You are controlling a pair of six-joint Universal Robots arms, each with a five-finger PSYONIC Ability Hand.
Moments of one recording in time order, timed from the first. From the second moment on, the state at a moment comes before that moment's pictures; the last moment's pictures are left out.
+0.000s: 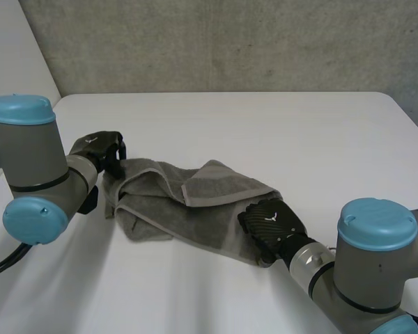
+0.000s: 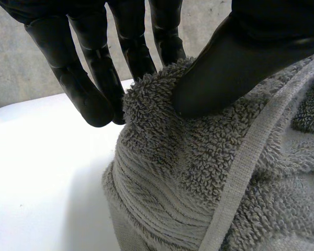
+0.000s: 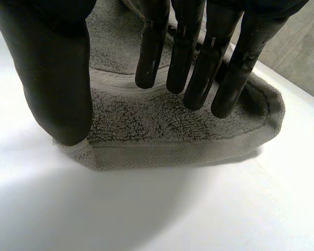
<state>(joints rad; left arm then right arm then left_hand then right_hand) 4.38 -2.14 -1.30 3.09 -1.63 3.07 2.12 -1.11 1.82 -0.31 1.38 2.80 1.42 1.45 1.55 1.51 1.47 0.67 0.67 0.68 0.68 0.49</state>
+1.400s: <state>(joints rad) 4.36 -2.15 -1.32 3.10 -1.63 3.07 2.13 -1.10 1.84 -0.38 1.40 2.77 1.42 1.45 1.55 1.51 1.47 0.66 0.64 0.65 0.65 0.48</state>
